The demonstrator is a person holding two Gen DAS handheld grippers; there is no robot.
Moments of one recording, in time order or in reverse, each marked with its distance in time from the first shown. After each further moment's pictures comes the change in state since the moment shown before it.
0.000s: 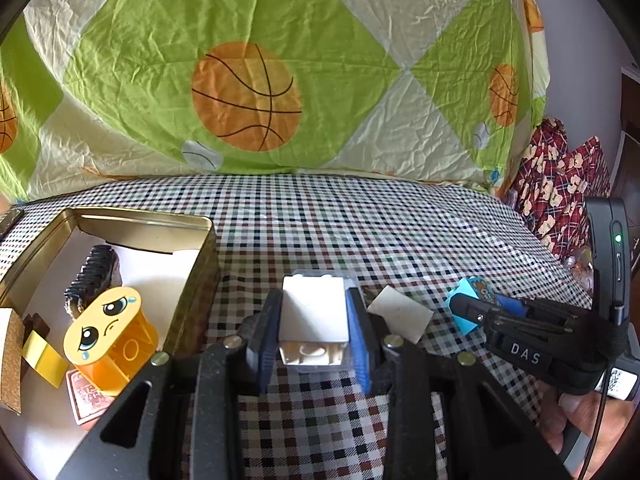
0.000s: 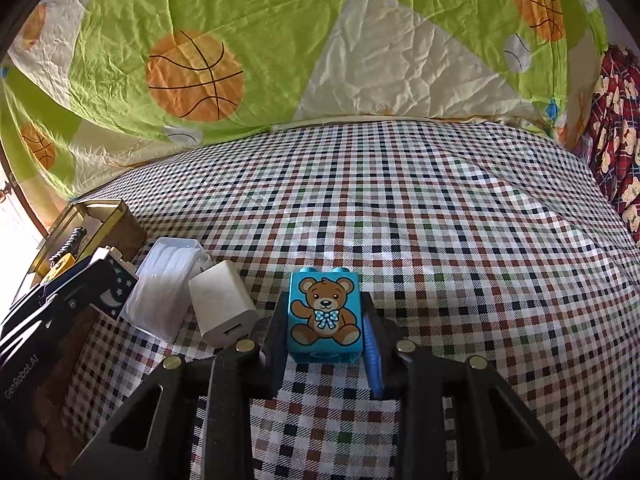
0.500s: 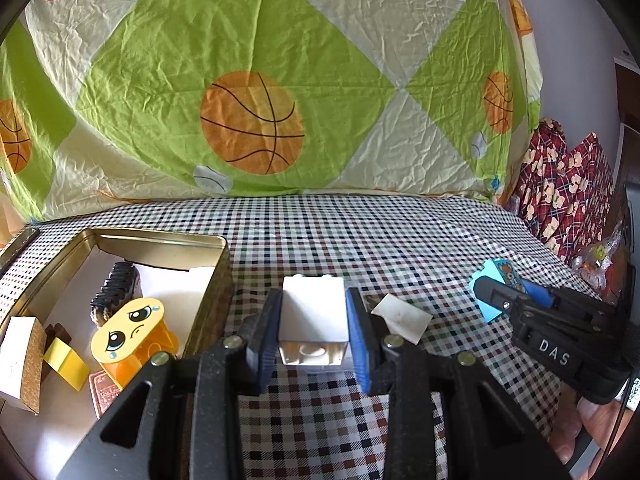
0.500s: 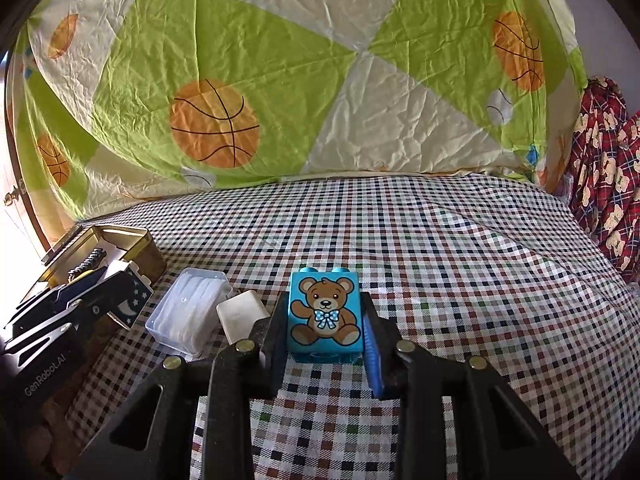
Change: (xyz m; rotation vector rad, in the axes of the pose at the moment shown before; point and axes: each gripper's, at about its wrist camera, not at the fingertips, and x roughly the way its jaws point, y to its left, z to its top) left arm -0.018 -0.004 -0.004 0.032 -0.076 0.041; right arm -0.037 0.012 -0.010 -0.011 -0.193 -0.025
